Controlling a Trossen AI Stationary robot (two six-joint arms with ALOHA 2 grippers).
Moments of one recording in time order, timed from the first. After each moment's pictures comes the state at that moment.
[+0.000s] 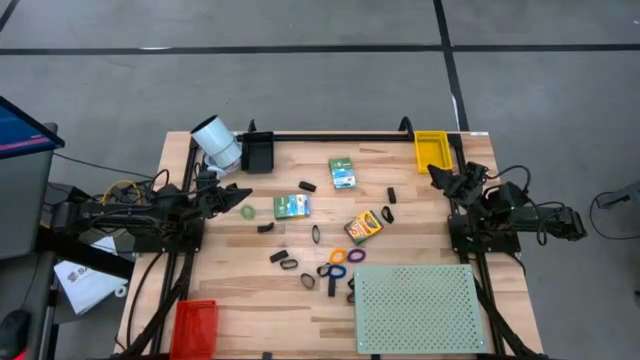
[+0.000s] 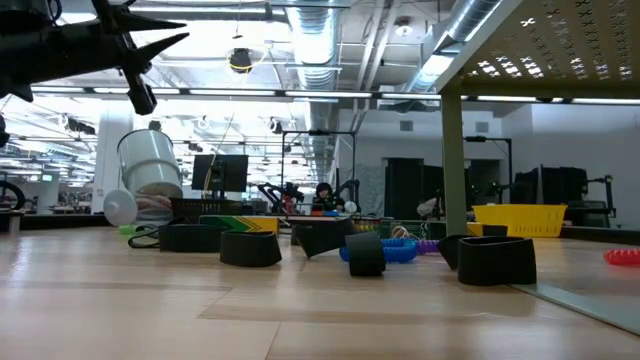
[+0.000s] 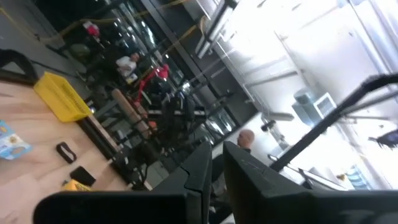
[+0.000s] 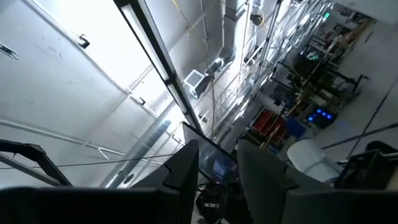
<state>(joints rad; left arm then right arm) 0.11 0.44 0.01 0.79 -0.07 -0.95 -0.04 0.03 0.06 0.51 0.40 0.84</state>
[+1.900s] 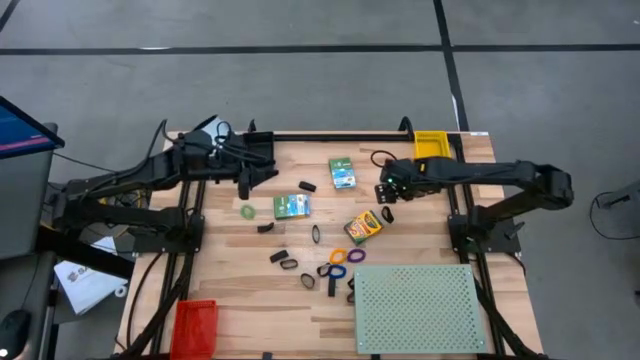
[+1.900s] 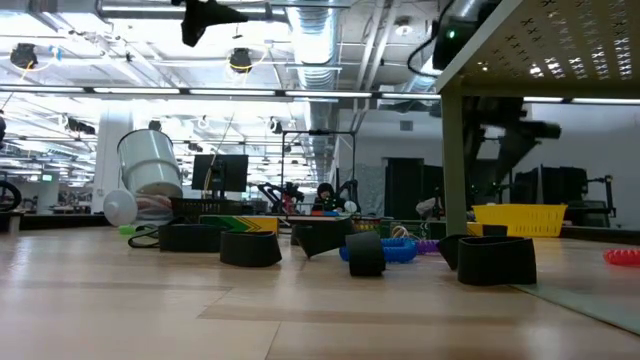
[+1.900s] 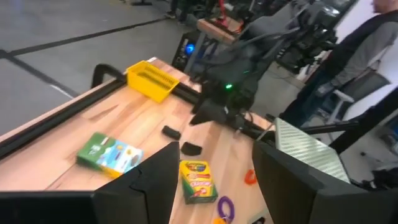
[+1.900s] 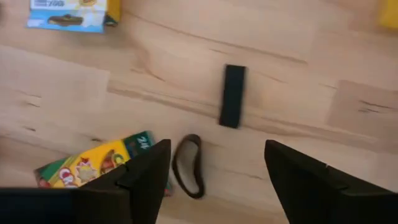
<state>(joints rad) 0.28 0.90 0.92 -0.24 0.07 -0.40 -0.28 1.33 0.88 -0.85 0.19 1.03</state>
